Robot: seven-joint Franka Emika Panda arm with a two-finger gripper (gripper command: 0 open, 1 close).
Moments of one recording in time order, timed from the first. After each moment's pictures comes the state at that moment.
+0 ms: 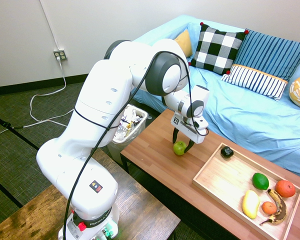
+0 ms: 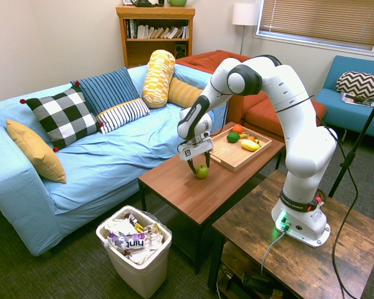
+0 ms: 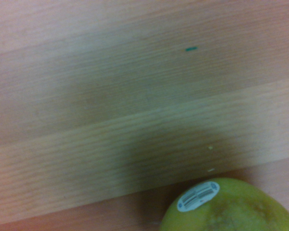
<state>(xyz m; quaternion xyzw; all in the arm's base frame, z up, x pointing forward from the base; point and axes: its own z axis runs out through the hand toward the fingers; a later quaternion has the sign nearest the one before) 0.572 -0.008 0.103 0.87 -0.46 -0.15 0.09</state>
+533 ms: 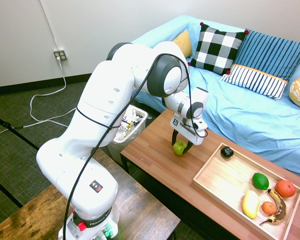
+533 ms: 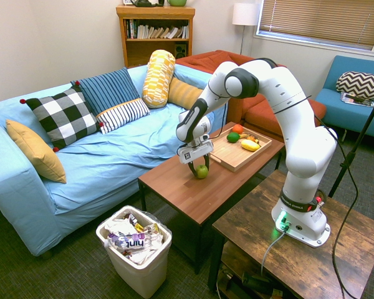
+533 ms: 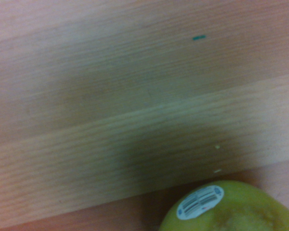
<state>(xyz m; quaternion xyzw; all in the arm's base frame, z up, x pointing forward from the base) 0.573 -0.009 0.094 0.87 -0.46 -0.16 0.10</state>
